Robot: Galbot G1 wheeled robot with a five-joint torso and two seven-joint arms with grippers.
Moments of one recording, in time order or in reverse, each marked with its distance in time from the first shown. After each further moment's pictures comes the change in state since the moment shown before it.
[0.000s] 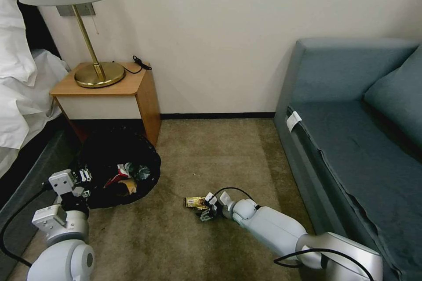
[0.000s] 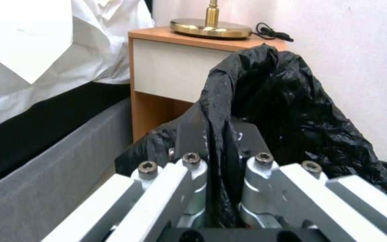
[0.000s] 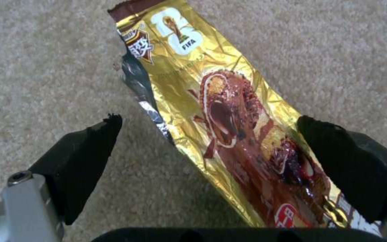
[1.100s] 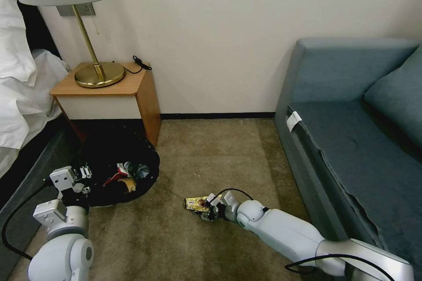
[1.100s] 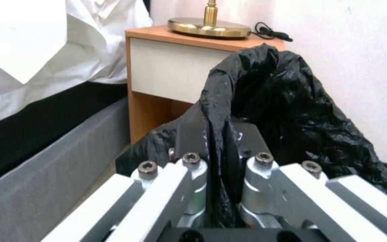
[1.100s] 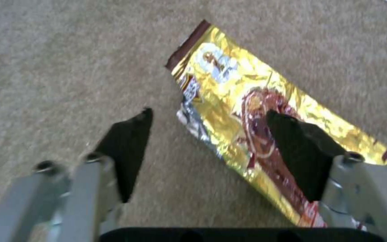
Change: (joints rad) left arm -0.023 0.009 0.002 0.015 -0.007 0.011 0.000; right arm -0.019 -0.115 -0.024 0.237 0.130 -0.091 0.018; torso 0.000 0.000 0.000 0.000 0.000
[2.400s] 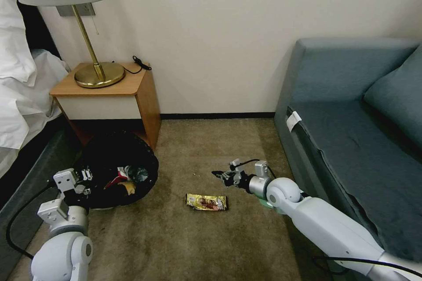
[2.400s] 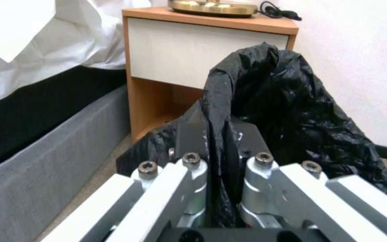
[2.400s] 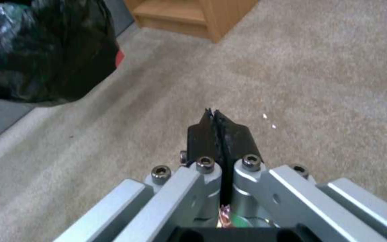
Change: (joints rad) left arm -0.045 0.041 -0.011 0.108 -0.013 -0.008 0.025; right arm -0.162 -0.296 0.414 0.525 0.245 -0.136 -0.017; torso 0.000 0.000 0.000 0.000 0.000
